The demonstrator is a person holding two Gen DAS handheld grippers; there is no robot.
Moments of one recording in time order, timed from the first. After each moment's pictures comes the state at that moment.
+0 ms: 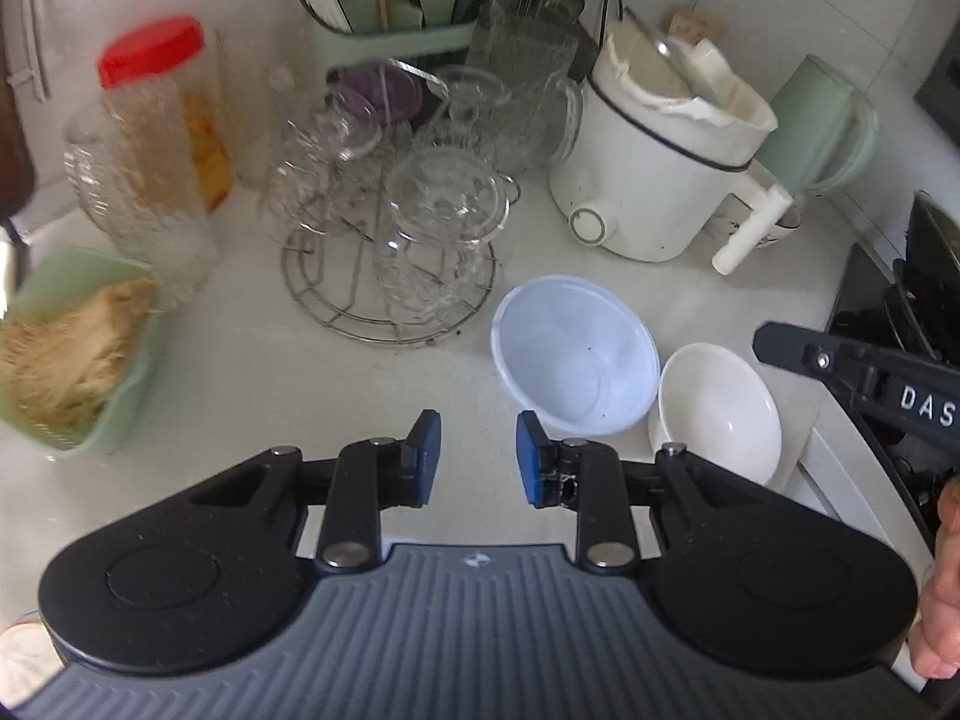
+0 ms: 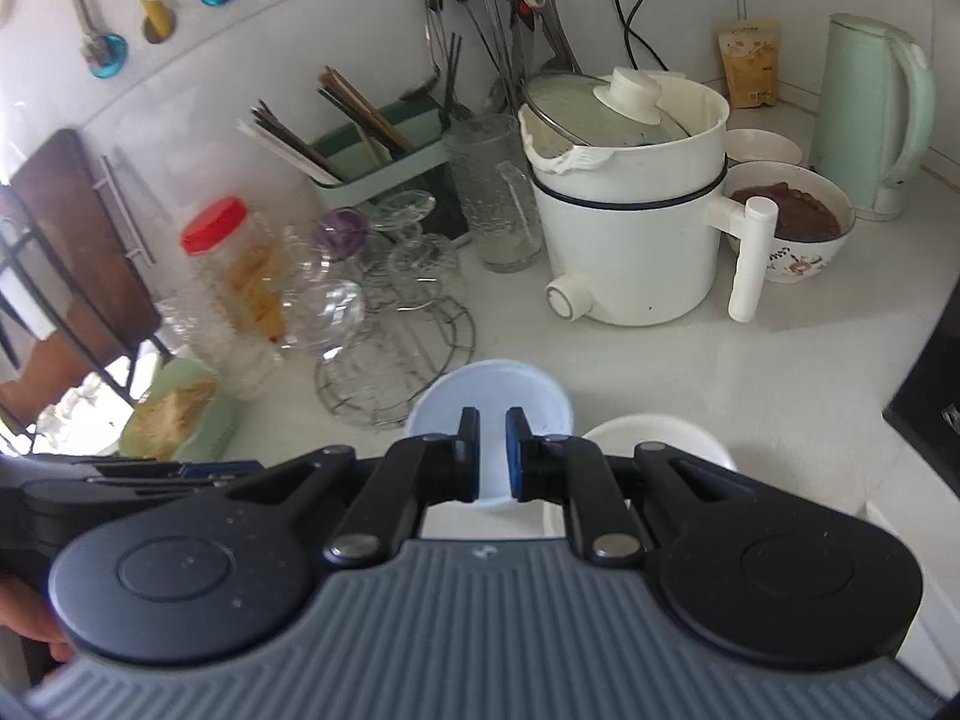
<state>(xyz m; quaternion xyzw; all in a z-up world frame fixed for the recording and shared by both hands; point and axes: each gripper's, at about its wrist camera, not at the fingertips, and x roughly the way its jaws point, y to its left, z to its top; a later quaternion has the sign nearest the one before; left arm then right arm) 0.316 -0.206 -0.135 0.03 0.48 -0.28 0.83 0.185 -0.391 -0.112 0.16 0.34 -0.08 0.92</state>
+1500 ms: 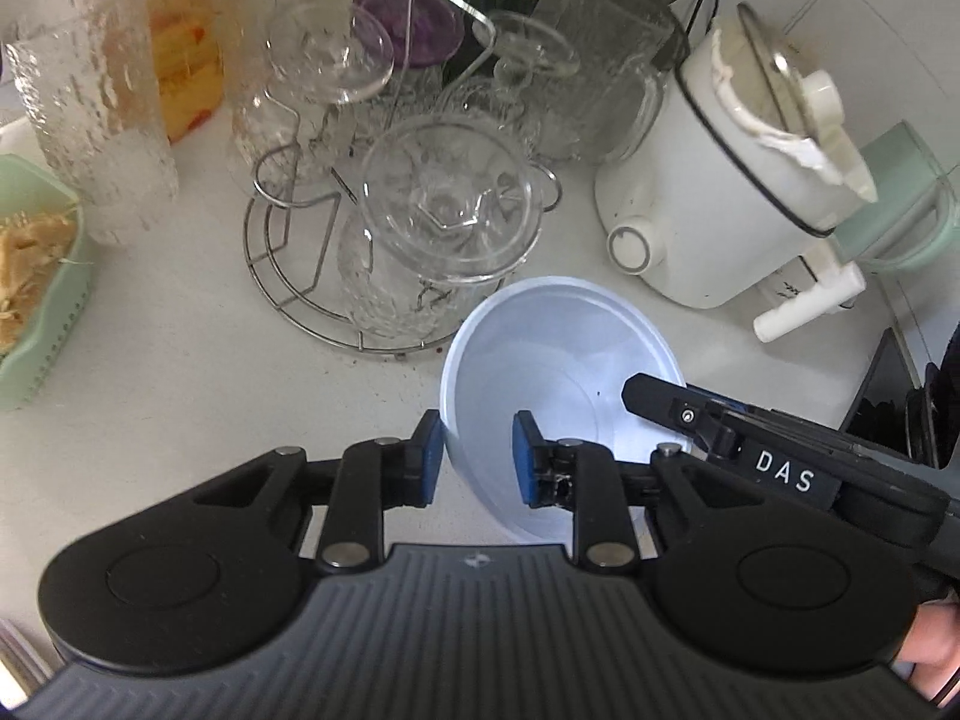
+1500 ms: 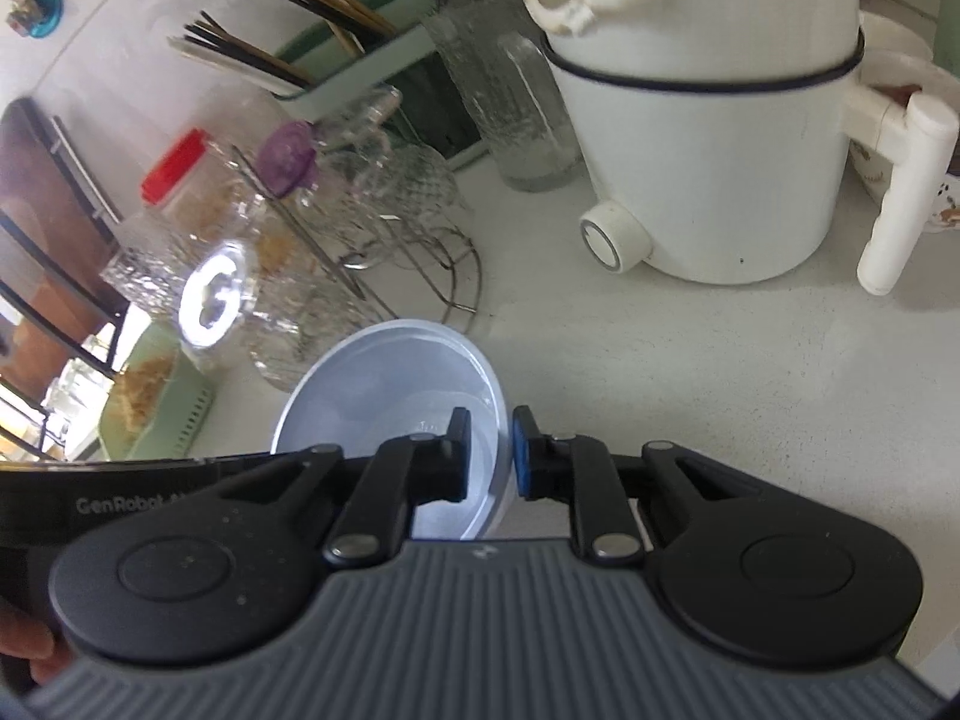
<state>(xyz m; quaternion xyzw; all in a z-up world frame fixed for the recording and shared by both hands) 0.366 -0.243 -0.177 -0.06 0.53 -0.23 0.81 0.272 -0.427 -0.177 0.21 0.41 0.02 0.89</state>
